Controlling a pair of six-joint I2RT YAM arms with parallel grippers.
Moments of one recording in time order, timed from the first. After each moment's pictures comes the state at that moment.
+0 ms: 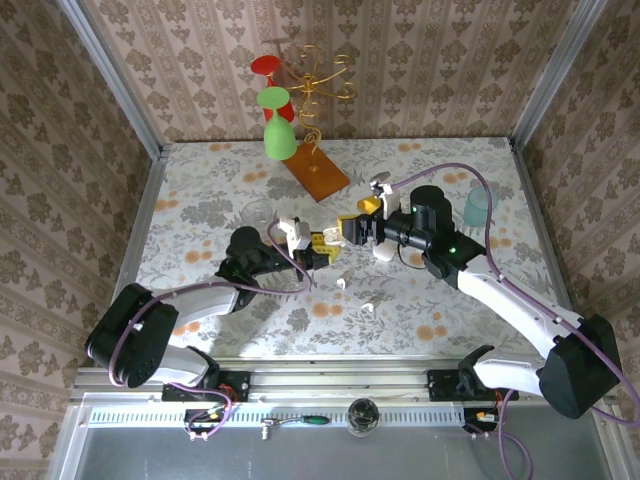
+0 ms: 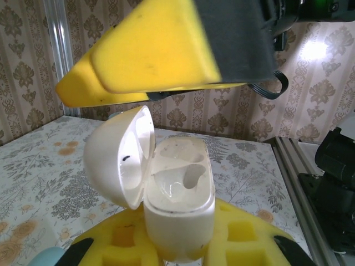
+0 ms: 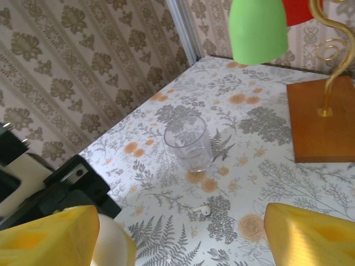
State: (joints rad) left arm -0.65 1.38 0.51 0.94 0.82 -0.08; right arm 0.50 1.21 0.89 0.05 -0.37 0.23
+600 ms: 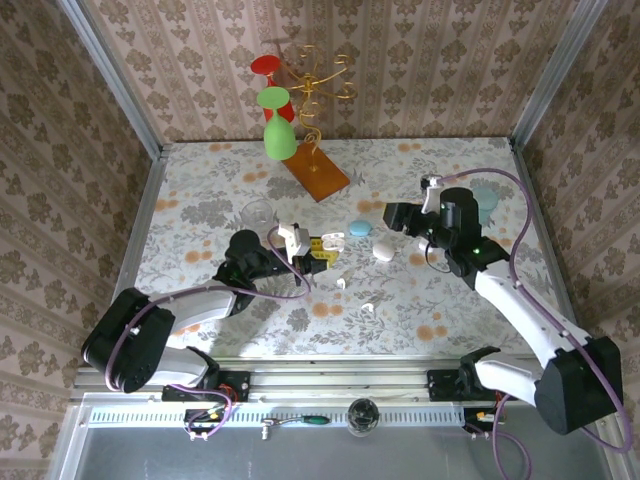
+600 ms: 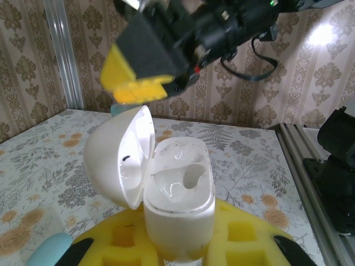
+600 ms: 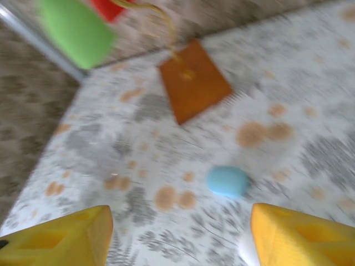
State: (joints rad) left arm -0.65 1.36 0.48 0.89 0.81 -0.01; right arm 0.27 1.15 0.80 -0.13 -0.21 0.46
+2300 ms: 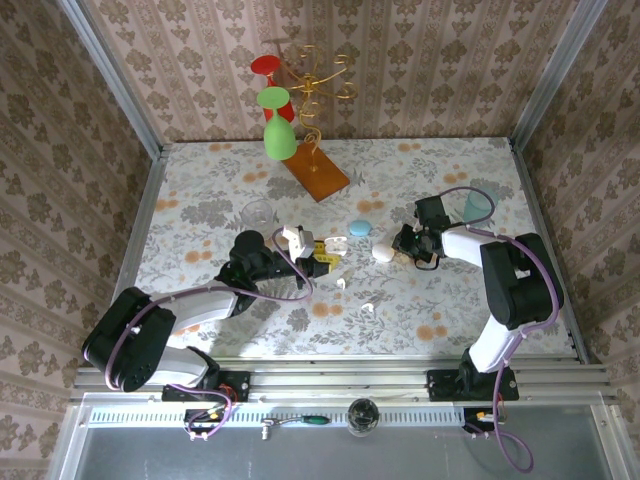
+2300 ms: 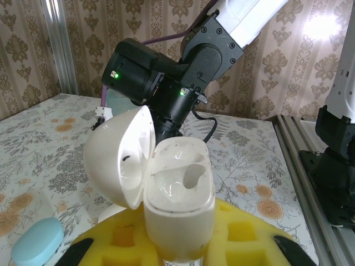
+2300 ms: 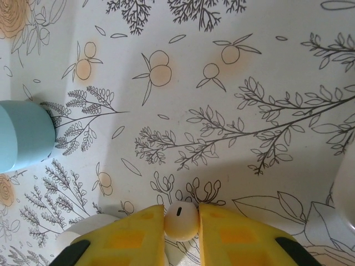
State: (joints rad) left arm -0.67 1.36 0.48 0.83 0.79 0.00; right arm 0.18 1.72 0.87 -0.20 -0.22 0.65
